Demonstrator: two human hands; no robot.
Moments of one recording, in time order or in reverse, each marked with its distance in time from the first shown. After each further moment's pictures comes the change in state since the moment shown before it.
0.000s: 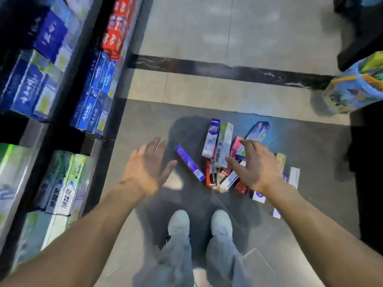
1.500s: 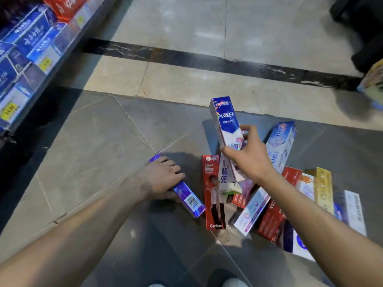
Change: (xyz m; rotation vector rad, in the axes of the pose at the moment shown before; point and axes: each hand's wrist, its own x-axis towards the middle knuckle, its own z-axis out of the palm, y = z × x) left_hand 0.216 -0.016 0.289 0.363 0.073 0.746; right_hand 0.193 0.055 0.219 0.716 0.305 0.021
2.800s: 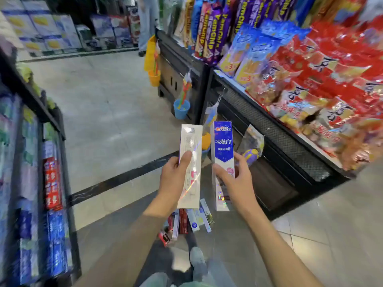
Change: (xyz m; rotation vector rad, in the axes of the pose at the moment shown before) left_hand -0.201 0.204 -0.884 -1.809 0.323 -0.291; right_hand -0.406 -0.568 -0.532 0.626 0.713 0.102
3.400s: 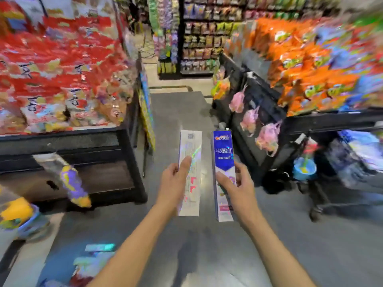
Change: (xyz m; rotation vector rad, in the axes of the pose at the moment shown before) left_hand -0.343 -0.090 0.274 0.285 -1.133 -0.108; right_hand -0.410 -0.003 -0.277 0.170 1.183 -0.017
